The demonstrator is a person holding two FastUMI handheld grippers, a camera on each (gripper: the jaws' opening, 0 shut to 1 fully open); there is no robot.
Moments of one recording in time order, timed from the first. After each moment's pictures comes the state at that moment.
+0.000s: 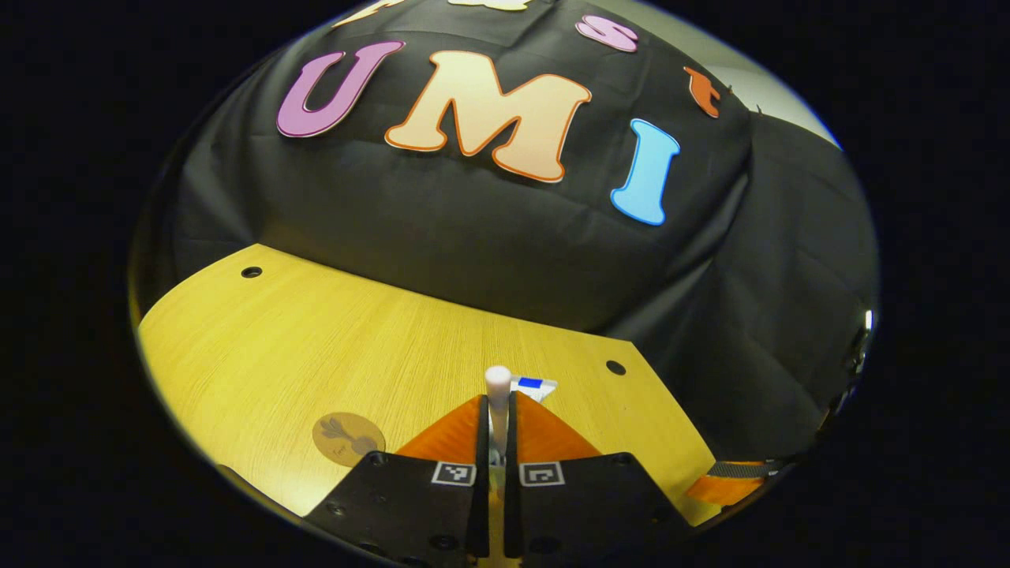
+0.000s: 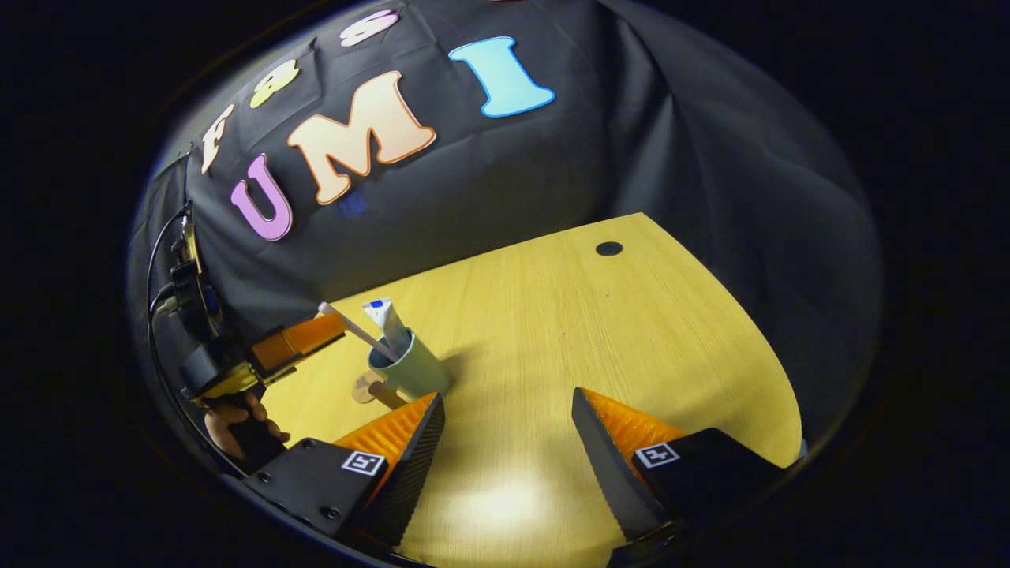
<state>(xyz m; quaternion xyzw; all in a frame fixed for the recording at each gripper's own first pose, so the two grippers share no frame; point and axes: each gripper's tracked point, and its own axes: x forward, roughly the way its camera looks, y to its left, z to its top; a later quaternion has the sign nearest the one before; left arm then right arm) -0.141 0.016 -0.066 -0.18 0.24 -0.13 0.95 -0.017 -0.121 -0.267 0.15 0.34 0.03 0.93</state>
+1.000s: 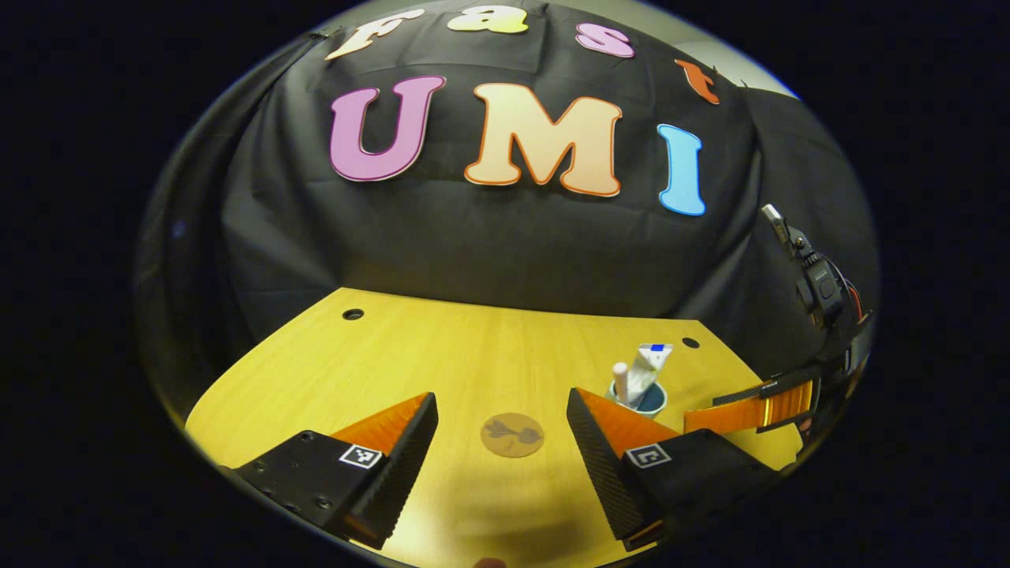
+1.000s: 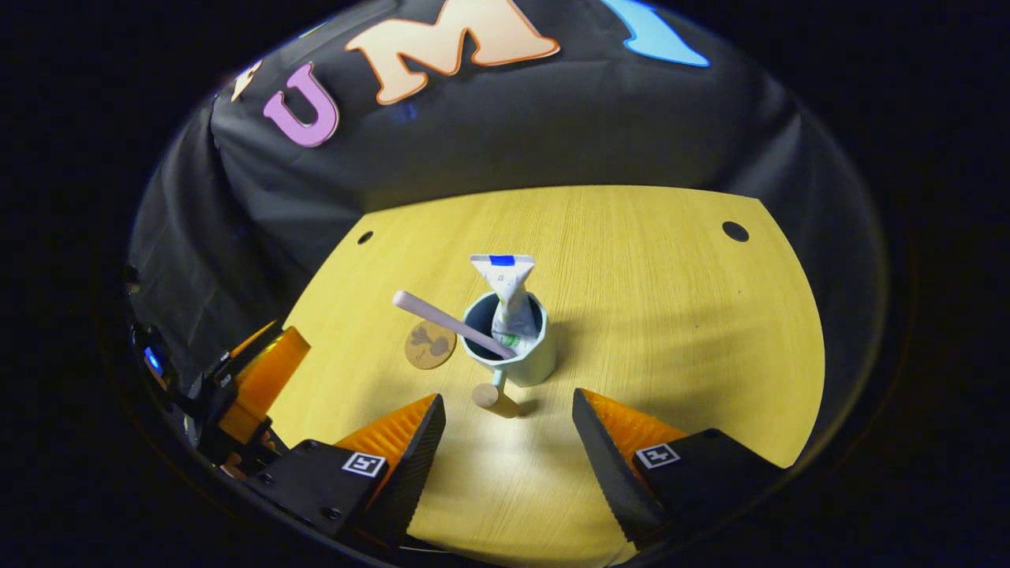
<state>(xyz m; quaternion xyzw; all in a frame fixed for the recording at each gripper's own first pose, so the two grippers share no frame) -0.194 0.194 -0.057 -0.08 0.22 -0.04 0.97 0.029 0.033 -0.294 0.05 0.49 0.13 0.86</state>
